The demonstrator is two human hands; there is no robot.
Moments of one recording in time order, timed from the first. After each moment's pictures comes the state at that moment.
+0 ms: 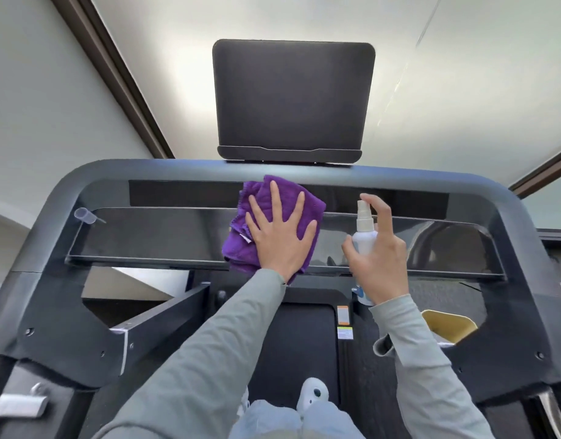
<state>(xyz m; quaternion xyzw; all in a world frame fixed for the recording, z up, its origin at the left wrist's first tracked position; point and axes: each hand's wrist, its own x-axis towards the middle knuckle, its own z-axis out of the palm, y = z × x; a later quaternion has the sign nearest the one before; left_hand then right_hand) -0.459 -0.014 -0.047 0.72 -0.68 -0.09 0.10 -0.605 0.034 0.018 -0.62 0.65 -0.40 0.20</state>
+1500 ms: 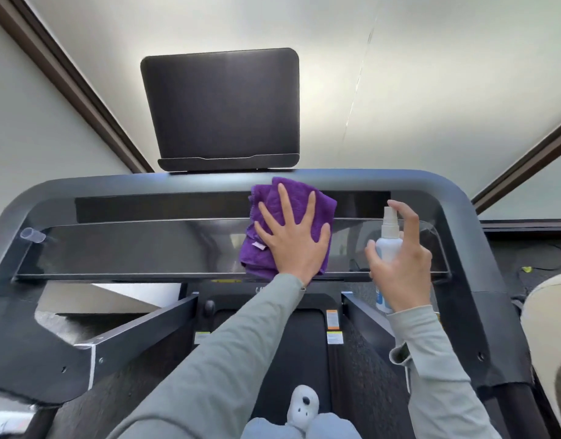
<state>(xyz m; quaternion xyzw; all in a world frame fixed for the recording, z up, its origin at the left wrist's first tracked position) -0.600 -0.023 -0.050 0.74 -0.66 -0.07 0.12 -0.742 0.035 0.004 -0.57 0.69 -0.42 0.16</state>
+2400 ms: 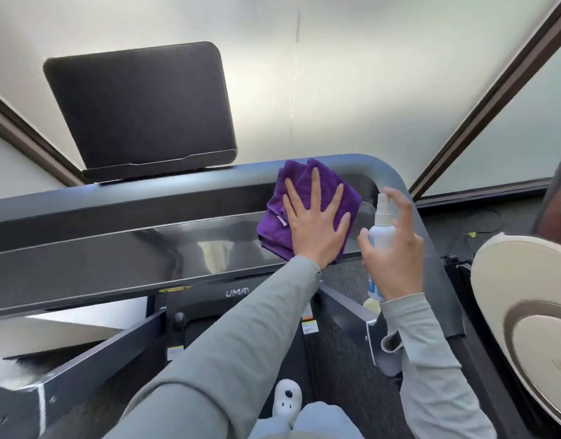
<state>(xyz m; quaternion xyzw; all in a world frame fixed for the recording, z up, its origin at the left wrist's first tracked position) -0.706 -0.025 -0.046 0.59 -0.79 -0.08 0.11 -0.798 0.060 0.013 -0.53 0.72 -0.43 0.09</state>
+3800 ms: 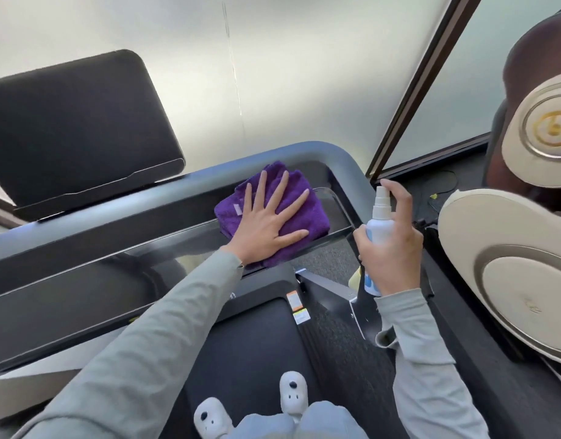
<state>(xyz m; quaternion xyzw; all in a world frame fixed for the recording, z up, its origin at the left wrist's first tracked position) -0.654 -0.054 -0.046 0.34 -0.94 -0.09 0.06 -0.821 0.094 0.015 -0.42 0.79 -0.45 0.05</state>
